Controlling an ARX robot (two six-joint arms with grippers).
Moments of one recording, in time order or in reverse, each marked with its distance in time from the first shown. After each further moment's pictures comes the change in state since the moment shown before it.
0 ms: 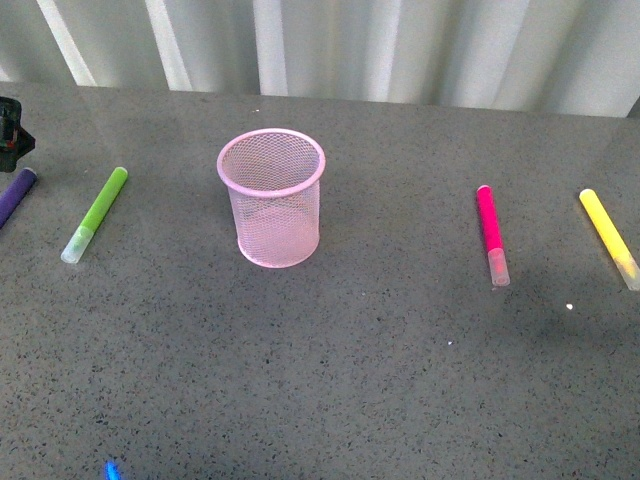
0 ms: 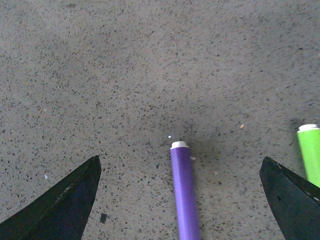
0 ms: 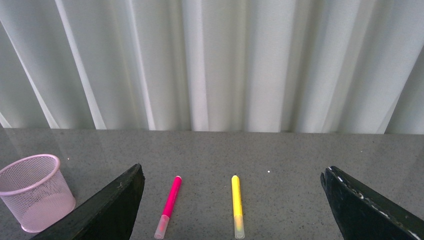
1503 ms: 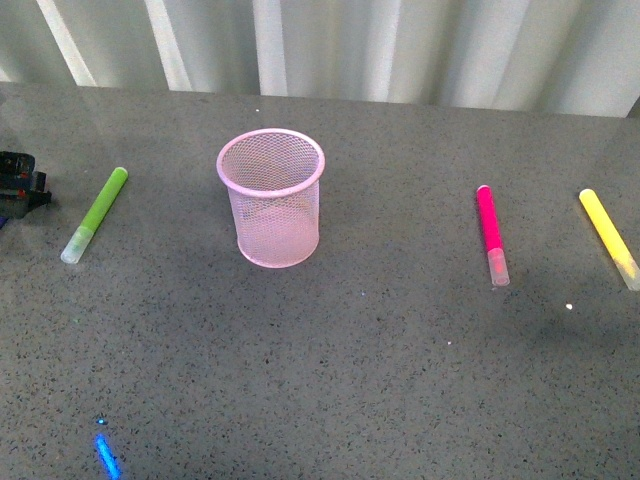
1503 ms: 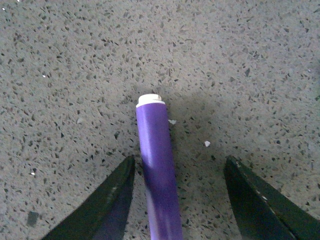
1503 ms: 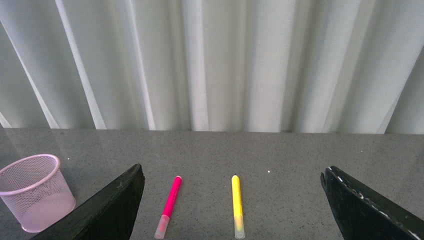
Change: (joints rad) left arm 0.012 0.162 0.088 -0.138 0.051 -0.008; right arm 0.000 0.000 0.000 0.000 0.000 0.000
